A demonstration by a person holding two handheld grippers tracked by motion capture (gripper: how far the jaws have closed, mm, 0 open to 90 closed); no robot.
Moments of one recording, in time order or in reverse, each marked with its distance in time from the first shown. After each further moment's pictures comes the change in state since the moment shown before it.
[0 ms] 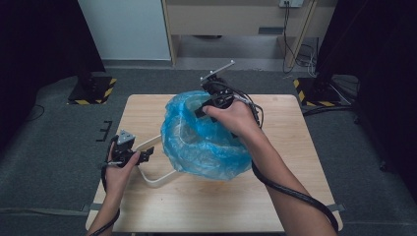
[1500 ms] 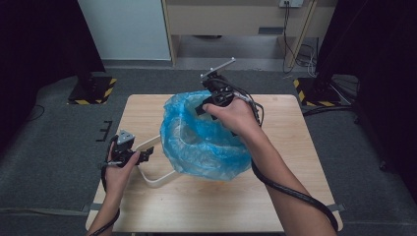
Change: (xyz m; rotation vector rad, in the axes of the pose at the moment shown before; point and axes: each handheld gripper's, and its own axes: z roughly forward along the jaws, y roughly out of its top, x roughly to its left) left arm 0.000 0.001 0.000 0.001 0.005 0.000; right arm 0.002 0.004 -0.008 -0.018 -0.011 0.013
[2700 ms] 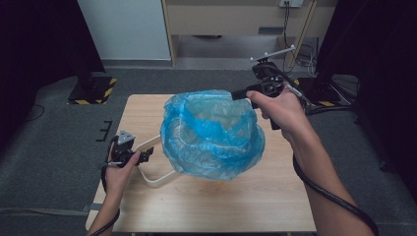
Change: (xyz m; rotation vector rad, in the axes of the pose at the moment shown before) left arm 0.000 -0.001 0.000 0.007 0.005 0.005; right arm -0.055 -0.026 -0.093 -0.178 0.011 0.062
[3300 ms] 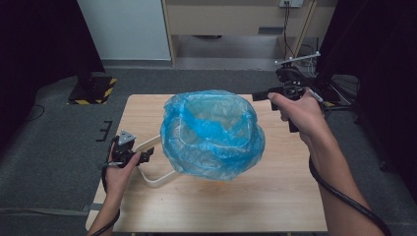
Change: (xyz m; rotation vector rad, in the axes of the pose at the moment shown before) left arm -0.003 0.000 0.000 -0.003 0.003 0.005; right arm -0.048 -0.022 -0.019 -0.027 -0.060 0.082
